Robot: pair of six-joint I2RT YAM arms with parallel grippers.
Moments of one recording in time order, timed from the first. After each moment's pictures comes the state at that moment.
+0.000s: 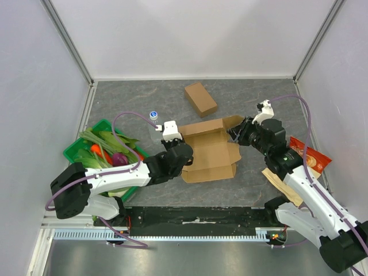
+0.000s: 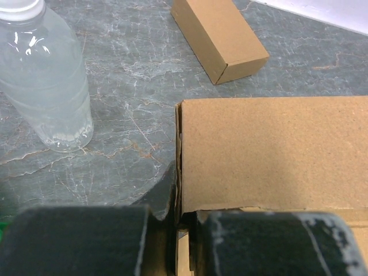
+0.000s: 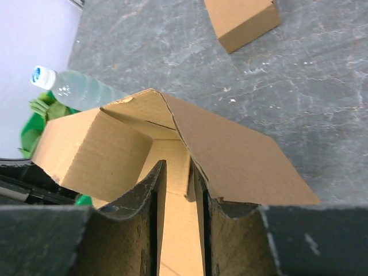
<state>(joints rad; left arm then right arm) -1.09 1.35 0.78 0.11 -0.99 -0.70 0.42 0.89 0.76 -0.23 -0.07 0.58</state>
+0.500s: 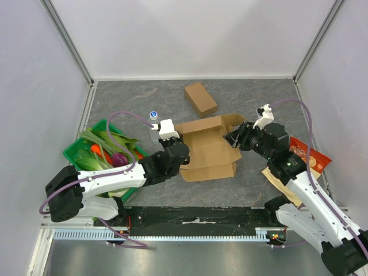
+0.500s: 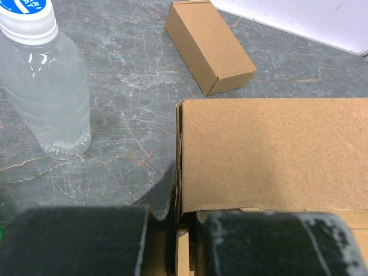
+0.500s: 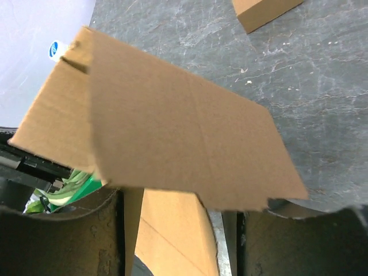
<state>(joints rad) -1.09 1.29 0.78 0.11 -0.99 -0.69 0.42 0.83 0.71 -0.22 -0.15 0.63</state>
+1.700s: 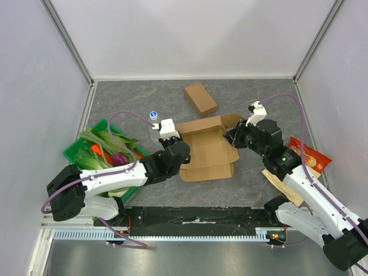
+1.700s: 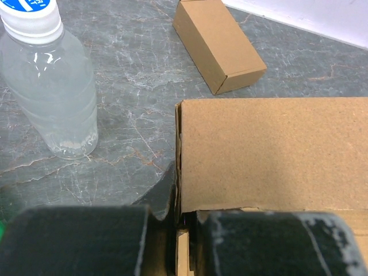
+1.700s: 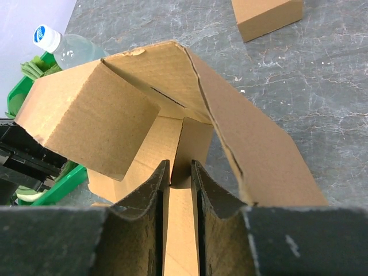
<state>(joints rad) -1.08 1.31 0.78 0.10 -1.00 -0.68 0.50 0.89 0.78 -0.25 -0.09 0.50</state>
